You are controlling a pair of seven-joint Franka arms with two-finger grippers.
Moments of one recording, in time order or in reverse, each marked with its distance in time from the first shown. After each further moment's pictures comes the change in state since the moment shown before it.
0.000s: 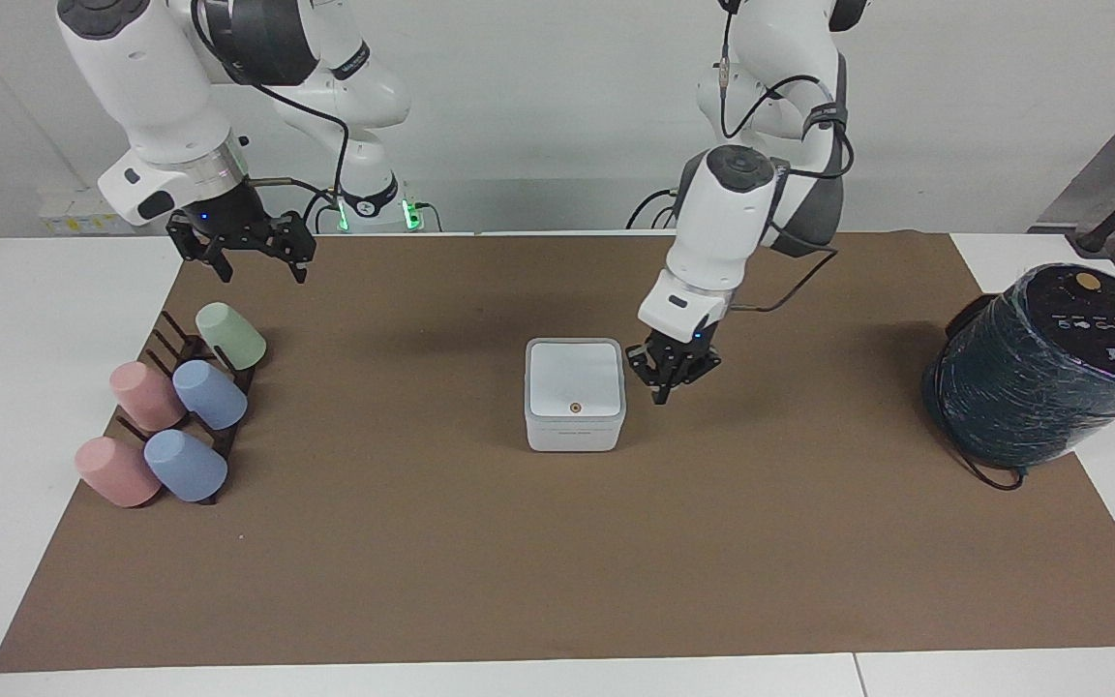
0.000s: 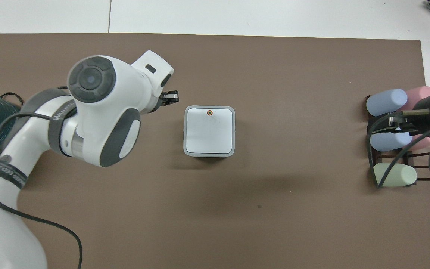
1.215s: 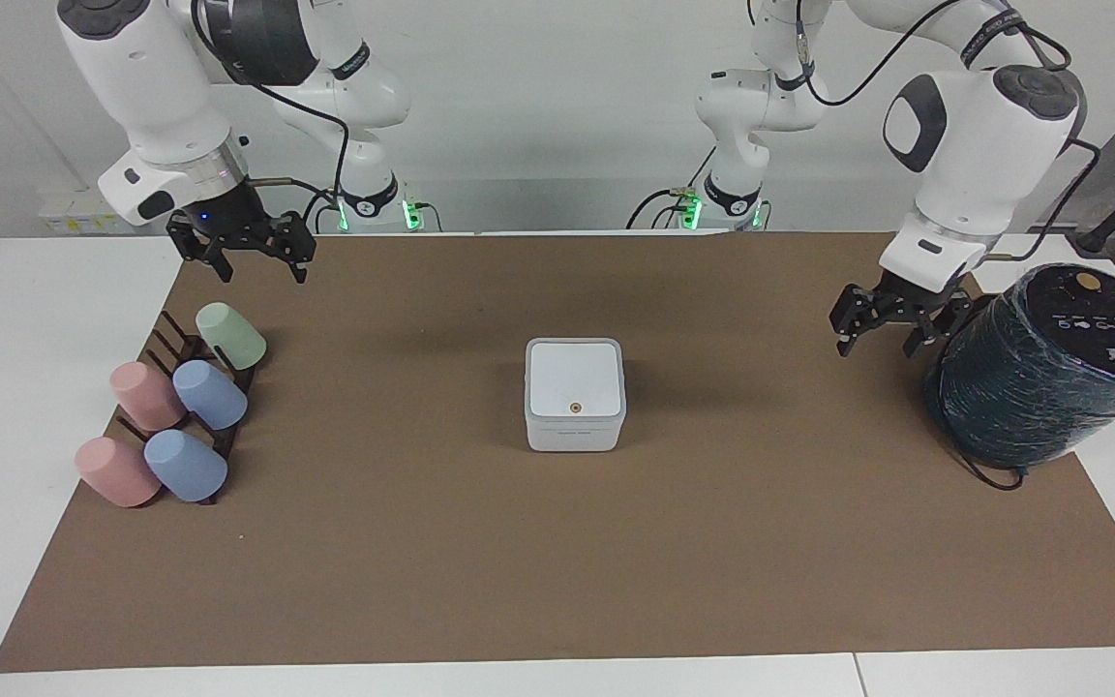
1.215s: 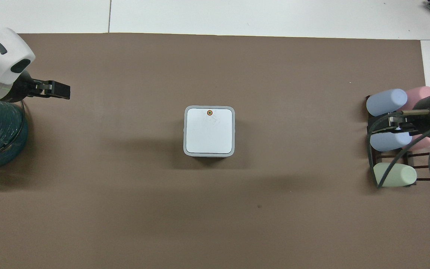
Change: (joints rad) left arm 0.320 -0.174 0.002 0.014 0.043 -0.218 0.449; right arm 0.000 0.000 0.000 0.000 0.000 0.000 0.000
